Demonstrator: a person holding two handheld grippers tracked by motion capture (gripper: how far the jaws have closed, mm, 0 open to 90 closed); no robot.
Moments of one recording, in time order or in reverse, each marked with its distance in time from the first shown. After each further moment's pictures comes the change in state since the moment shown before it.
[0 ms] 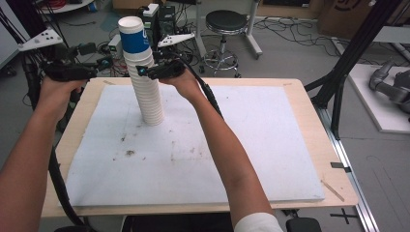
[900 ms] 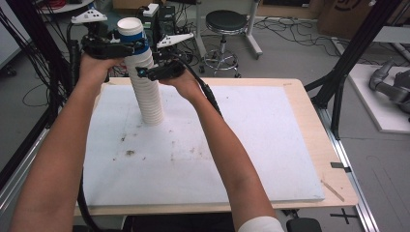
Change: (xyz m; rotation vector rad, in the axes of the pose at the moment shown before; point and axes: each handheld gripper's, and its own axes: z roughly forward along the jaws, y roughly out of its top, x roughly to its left) left arm -0.014 0.025 0.082 0.103 0.023 0.012; right arm 0.005 0.002 -0.002 0.020 -0.004 -0.018
